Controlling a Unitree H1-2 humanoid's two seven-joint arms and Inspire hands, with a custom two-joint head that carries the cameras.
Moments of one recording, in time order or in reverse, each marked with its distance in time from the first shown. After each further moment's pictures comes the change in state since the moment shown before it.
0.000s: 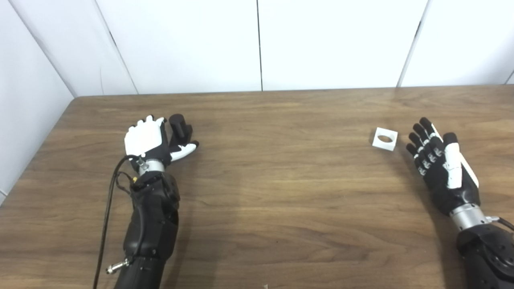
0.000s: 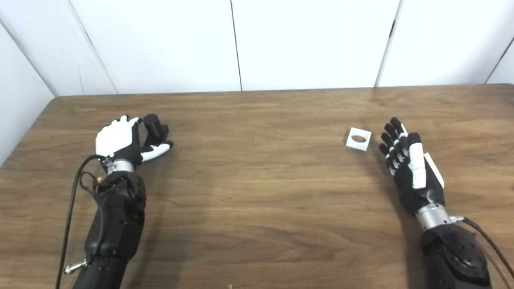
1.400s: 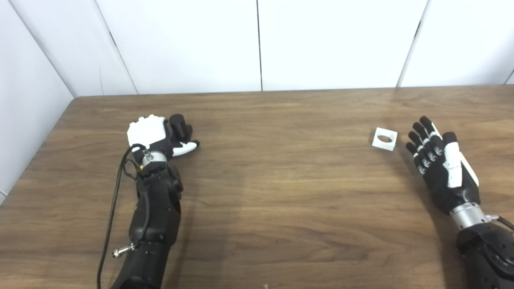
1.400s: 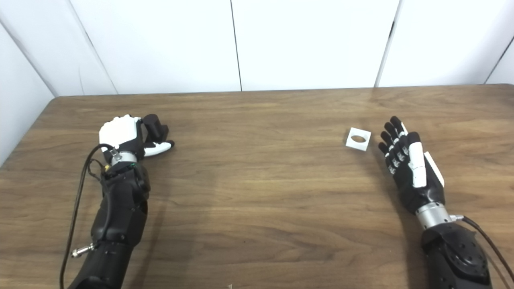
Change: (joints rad) left arm -0.063 -0.013 0.027 0.094 0.138 -0.005 -0.054; right arm -0.004 -0.002 -0.004 0.013 0.019 -0.002 0.015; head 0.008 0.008
